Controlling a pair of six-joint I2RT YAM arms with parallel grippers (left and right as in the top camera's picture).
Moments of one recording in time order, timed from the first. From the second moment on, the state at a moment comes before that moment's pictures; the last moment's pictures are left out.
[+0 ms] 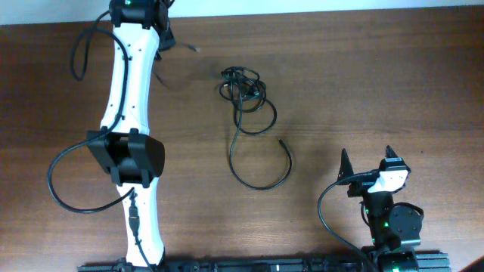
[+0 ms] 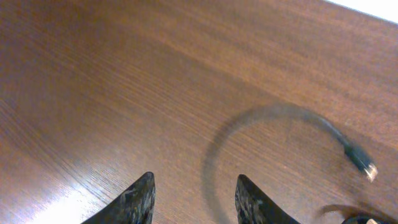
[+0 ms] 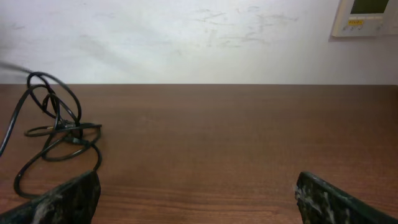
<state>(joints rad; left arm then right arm) -0.13 2.35 2.56 -1.41 -0.41 -0.46 0.04 0.01 0.01 -0.08 0.00 0.03</state>
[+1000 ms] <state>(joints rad) -0.39 2.35 2.36 -1.56 0.28 0.37 0.04 0.01 0.01 -0.08 0.00 0.03</state>
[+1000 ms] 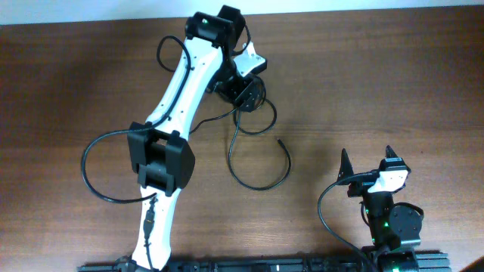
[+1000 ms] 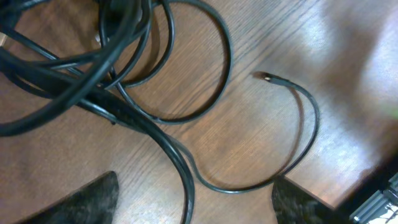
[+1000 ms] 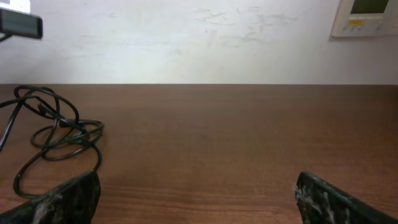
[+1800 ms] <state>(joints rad) -0.39 2.35 2.30 -1.51 0.26 0.38 0.04 0.01 0.01 -0.08 0.00 0.03</state>
